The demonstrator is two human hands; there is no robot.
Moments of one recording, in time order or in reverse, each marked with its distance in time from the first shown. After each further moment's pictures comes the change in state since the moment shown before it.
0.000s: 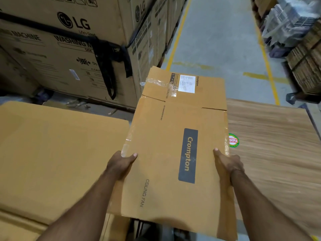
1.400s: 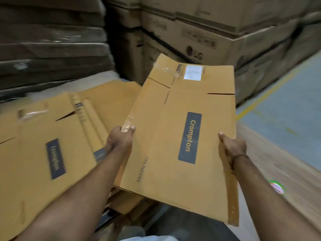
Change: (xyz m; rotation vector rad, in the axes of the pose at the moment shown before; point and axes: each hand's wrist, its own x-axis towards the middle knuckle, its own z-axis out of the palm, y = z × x) left_hand -0.284 -0.111 -0.116 -0.330 0.933 -0.180; right_hand -0.226 -0.108 -0.004 0.134 -0.353 -0.759
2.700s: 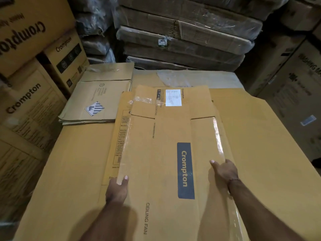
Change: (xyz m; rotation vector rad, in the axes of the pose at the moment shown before) left_hand 0.195 -0.487 -0.276 -0.289 0.151 -0.788; right_hand -0.309 -0.063 0.611 -0.630 -0.682 -0.327
